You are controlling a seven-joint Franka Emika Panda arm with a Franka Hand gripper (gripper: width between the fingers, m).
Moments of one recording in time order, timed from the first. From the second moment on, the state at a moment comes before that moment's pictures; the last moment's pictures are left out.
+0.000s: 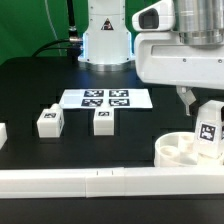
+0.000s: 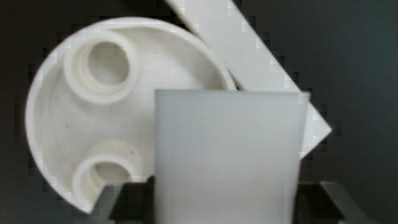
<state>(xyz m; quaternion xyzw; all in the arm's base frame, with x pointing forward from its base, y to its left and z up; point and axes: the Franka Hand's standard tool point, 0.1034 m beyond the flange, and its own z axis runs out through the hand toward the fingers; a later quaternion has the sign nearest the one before) 0.637 0.106 0.087 -0.91 0.41 0.01 0.08</state>
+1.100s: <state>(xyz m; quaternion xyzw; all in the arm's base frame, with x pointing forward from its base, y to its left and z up) 0.638 0.113 0.086 -0.69 0.71 0.05 0.08</state>
